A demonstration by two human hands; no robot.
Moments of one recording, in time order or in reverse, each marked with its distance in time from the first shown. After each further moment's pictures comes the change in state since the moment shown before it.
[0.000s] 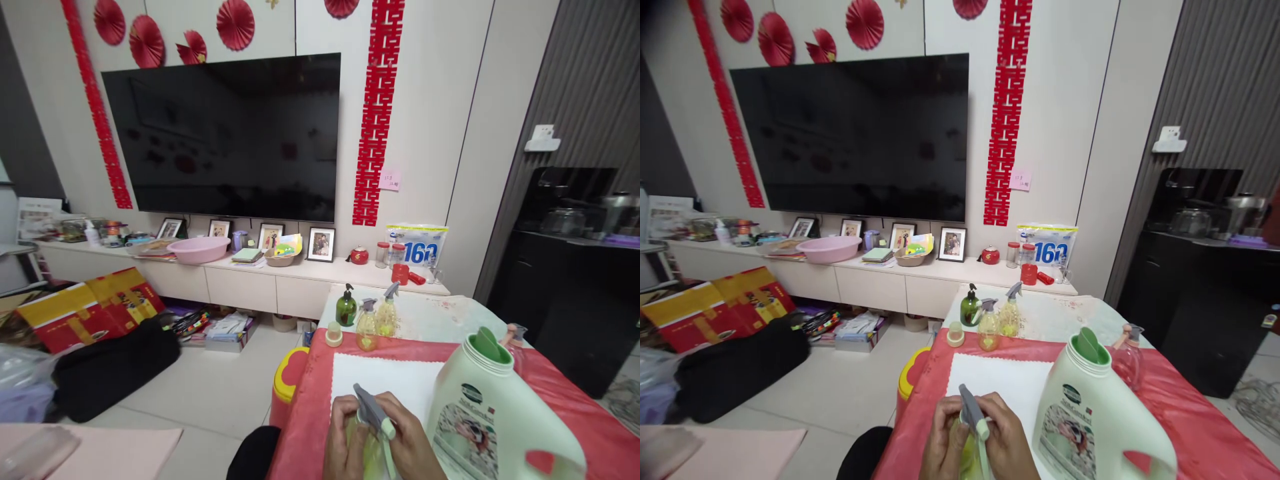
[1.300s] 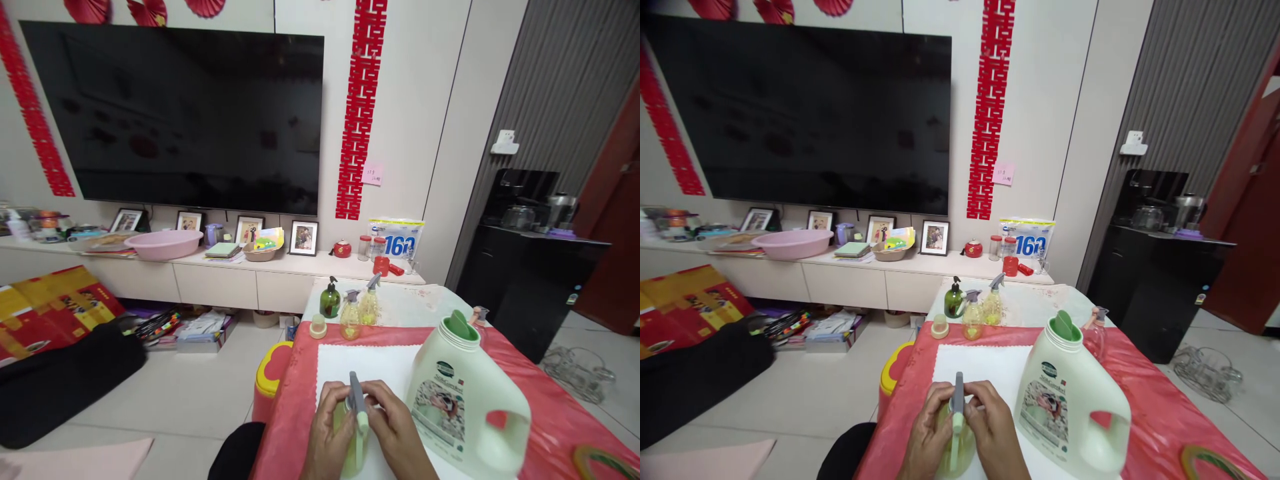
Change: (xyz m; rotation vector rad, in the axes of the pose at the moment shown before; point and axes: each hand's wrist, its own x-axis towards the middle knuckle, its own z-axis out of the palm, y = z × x) left_hand 0.014 0.008 -0.019 0.077 -0.288 0.023; right_hand -0.014 -0.020 0.007 -0.096 0.146 0.109
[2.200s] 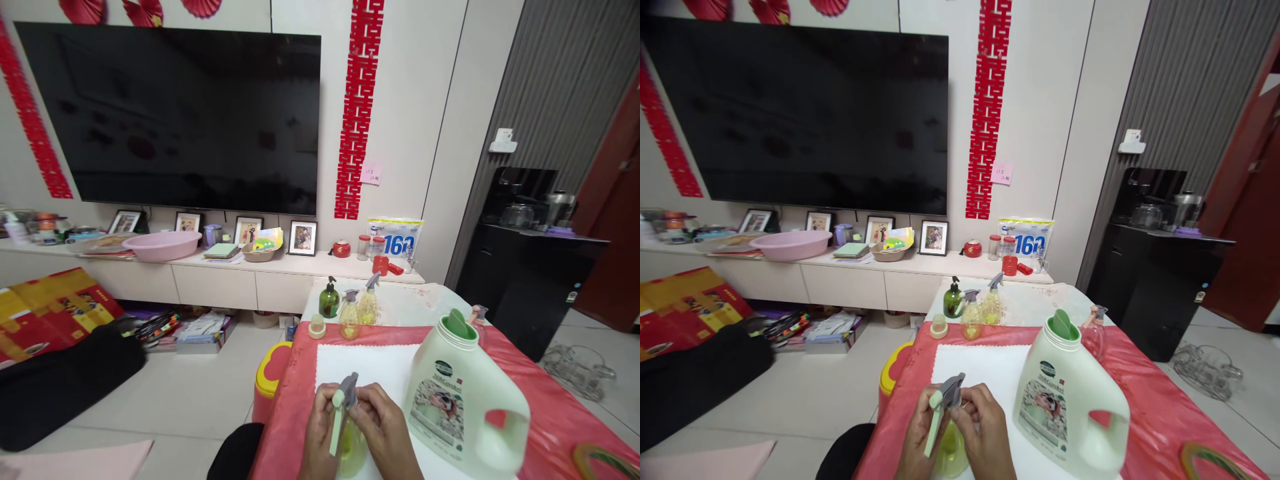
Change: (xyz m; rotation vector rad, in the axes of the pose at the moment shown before) left_hand -0.005 0.003 -0.001 -0.274 0.050 -0.104; right_hand 0.001 0.009 0.018 -0.081 0.118 -0.014
